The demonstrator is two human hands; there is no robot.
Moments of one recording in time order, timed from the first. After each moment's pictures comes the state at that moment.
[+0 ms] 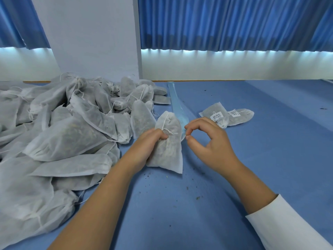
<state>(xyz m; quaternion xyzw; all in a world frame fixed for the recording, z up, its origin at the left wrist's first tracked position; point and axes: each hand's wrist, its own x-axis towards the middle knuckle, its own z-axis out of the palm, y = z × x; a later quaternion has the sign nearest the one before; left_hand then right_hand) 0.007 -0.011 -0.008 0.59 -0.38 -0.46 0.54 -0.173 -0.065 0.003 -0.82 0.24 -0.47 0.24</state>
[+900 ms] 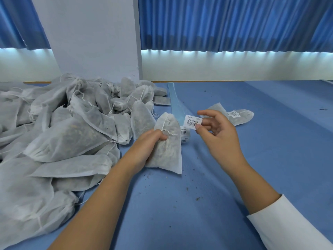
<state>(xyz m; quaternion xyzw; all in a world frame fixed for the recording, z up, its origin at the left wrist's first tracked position) 0.012 -0.011 -0.009 0.60 -0.38 -0.46 0.53 -0.175 -0.071 0.012 -0.67 0.30 -0.52 0.43</state>
